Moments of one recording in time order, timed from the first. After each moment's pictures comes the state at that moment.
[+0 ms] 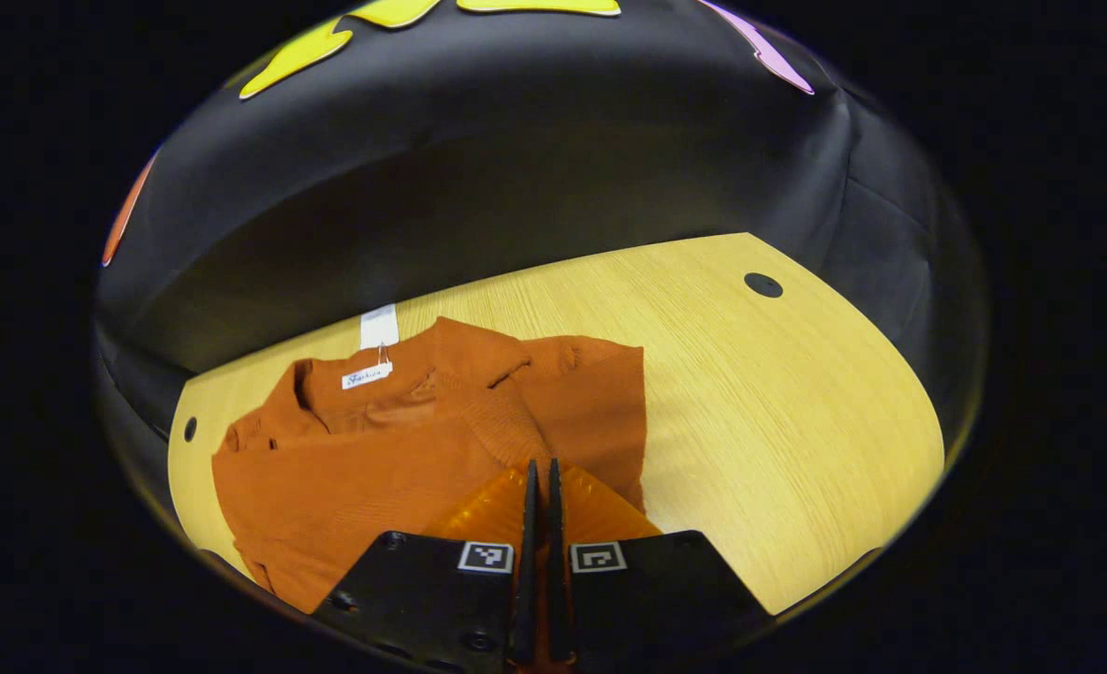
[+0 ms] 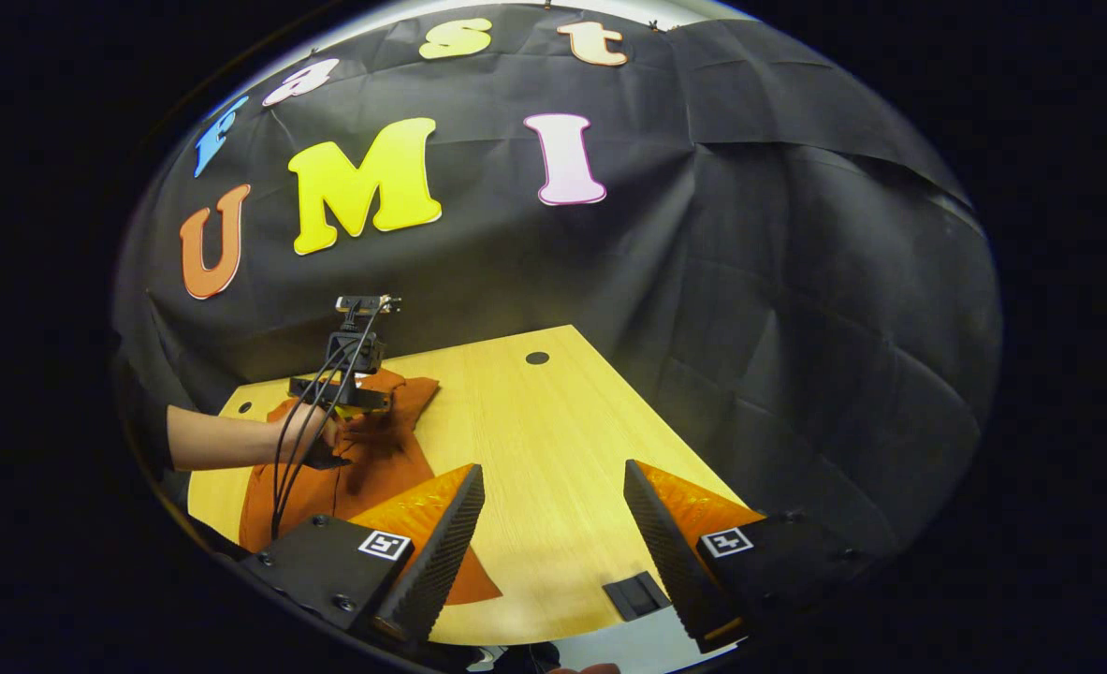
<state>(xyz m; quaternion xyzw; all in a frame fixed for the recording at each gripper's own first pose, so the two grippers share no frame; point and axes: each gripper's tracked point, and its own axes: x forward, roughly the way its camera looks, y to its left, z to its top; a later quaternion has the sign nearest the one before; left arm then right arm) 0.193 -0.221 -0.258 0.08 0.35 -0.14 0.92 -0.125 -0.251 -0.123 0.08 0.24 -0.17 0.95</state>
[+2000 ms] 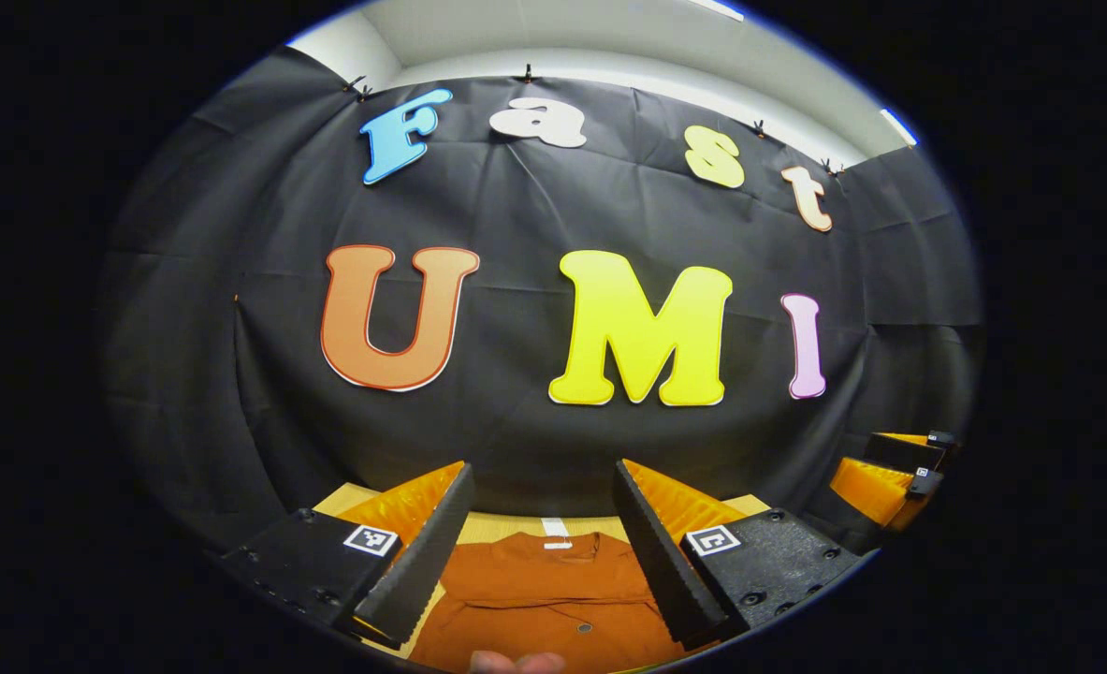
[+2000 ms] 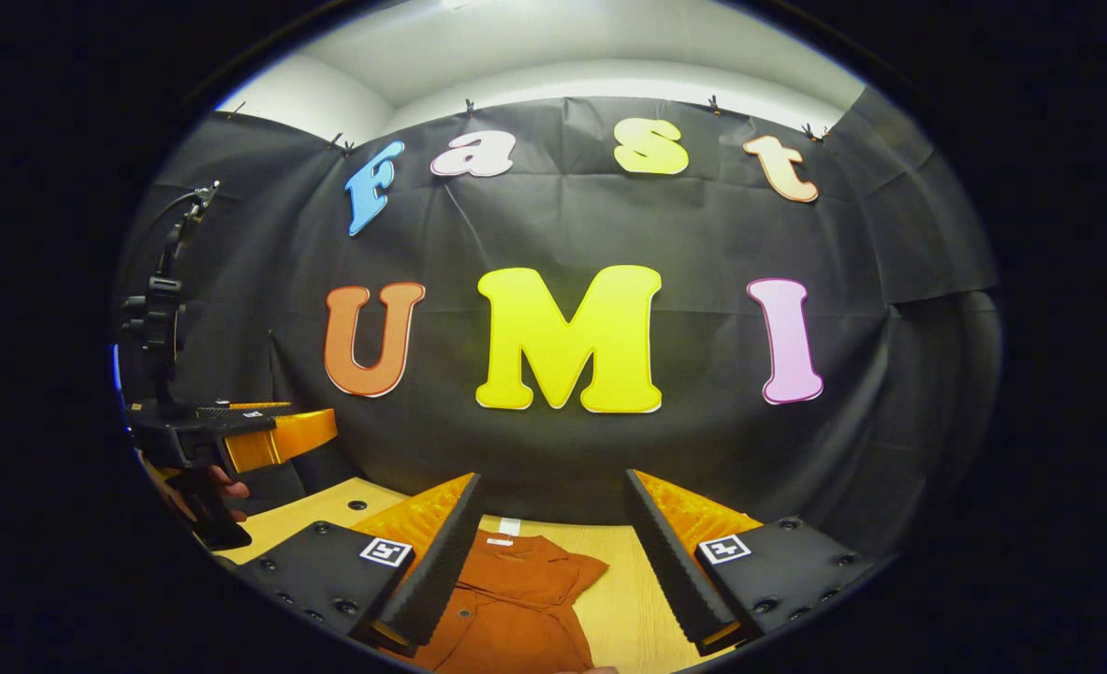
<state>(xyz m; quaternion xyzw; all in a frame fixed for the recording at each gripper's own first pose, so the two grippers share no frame) 0.027 -0.005 0.124 -0.05 -0.01 -0.04 1.00 0.048 -0.050 0.045 0.00 0.01 0.06 1.00</state>
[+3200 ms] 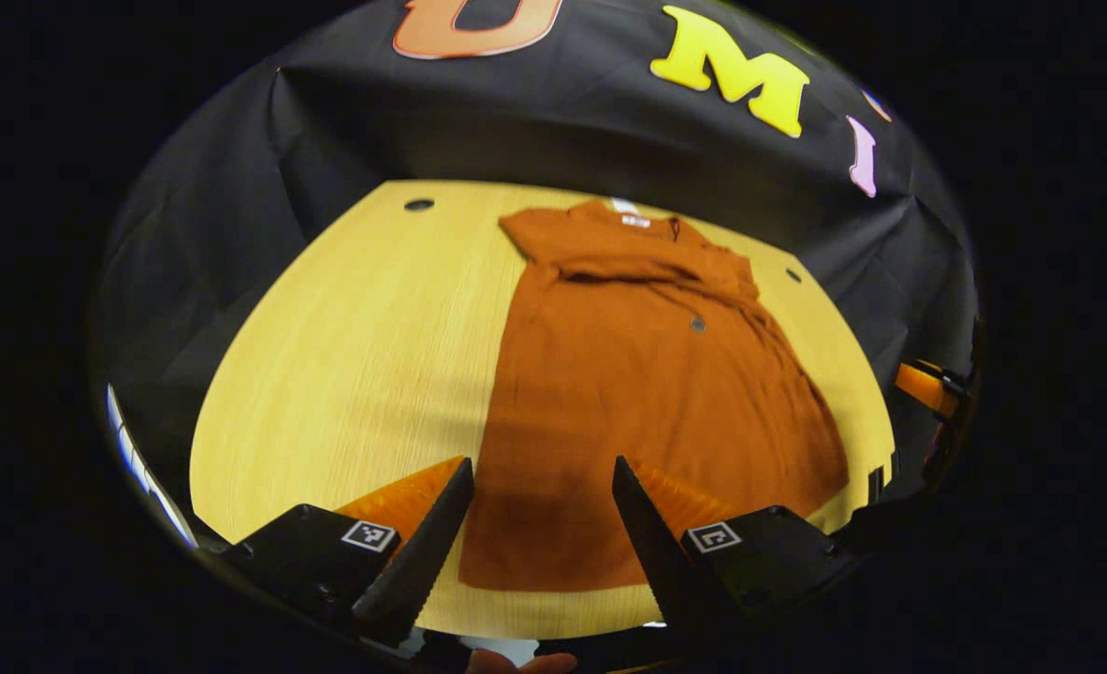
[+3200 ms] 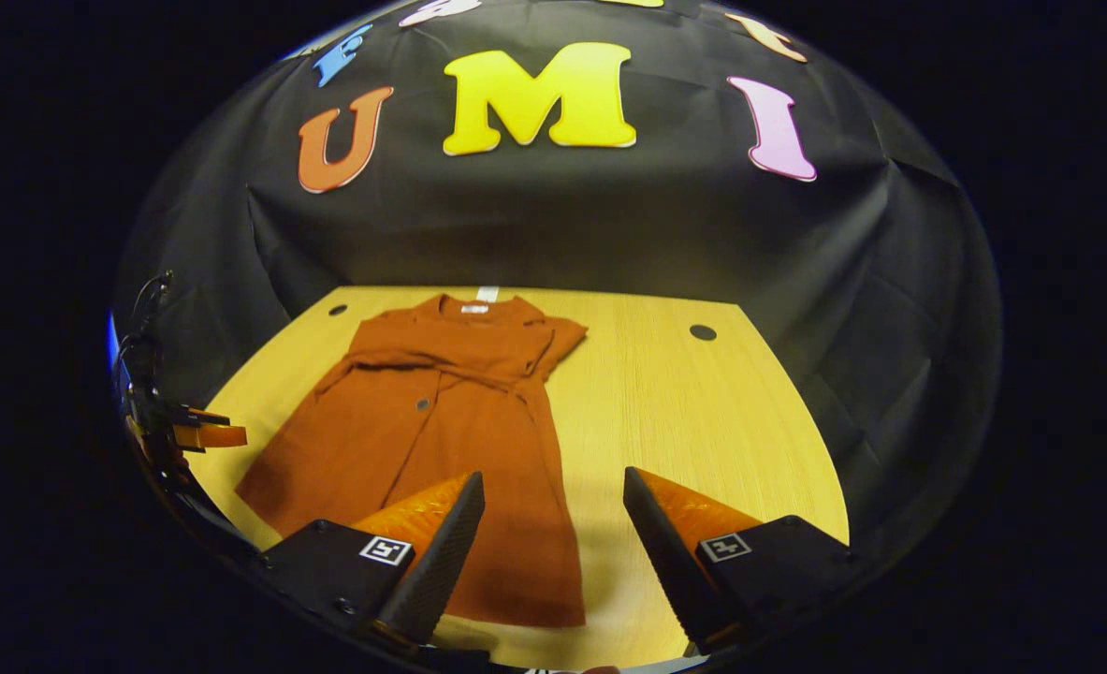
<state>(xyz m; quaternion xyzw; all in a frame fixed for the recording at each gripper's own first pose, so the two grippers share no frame) -0.133 0.091 -0.232 -0.07 0.44 -0.05 0.89 -0.051 -0.124 -0.217 -0.01 0.35 0.04 0.94</state>
